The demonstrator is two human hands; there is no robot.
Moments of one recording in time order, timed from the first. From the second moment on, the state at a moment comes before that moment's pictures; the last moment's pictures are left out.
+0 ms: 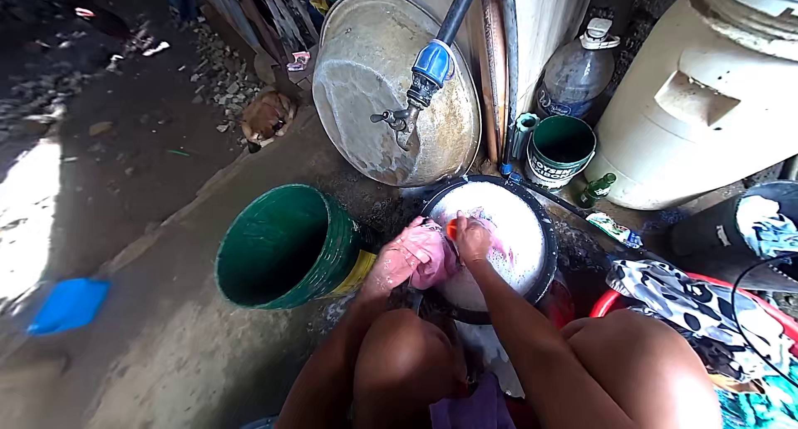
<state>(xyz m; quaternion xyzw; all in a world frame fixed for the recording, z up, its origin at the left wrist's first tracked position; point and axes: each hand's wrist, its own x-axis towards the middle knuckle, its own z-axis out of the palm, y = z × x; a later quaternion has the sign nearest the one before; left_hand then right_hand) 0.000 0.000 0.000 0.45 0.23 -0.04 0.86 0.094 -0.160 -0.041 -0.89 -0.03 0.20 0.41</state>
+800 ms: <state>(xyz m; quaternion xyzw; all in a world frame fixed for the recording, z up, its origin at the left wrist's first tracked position) 0.003 -0.049 0.002 0.45 0.34 -0.15 0.81 0.072 -0.148 -0.011 -0.87 -0.09 0.12 0.47</state>
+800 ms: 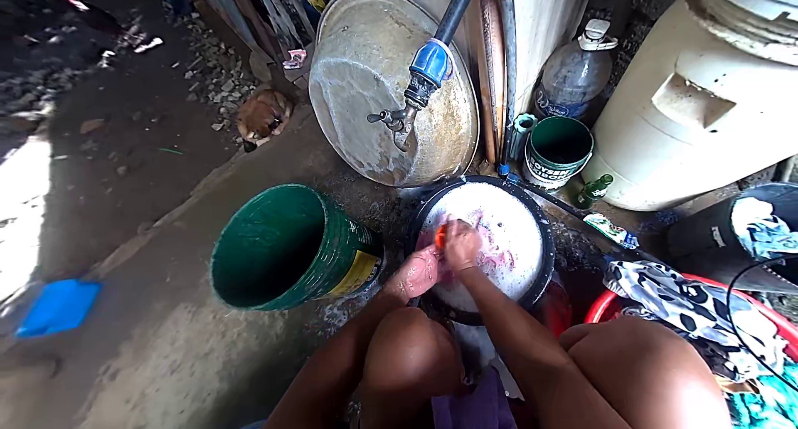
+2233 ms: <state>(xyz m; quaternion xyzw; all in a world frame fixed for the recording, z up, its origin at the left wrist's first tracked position) 0.057 -0.018 0.035 0.75 0.22 0.01 0.62 0.079 -0.120 -0.036 -0.79 -0.13 0.19 0.56</state>
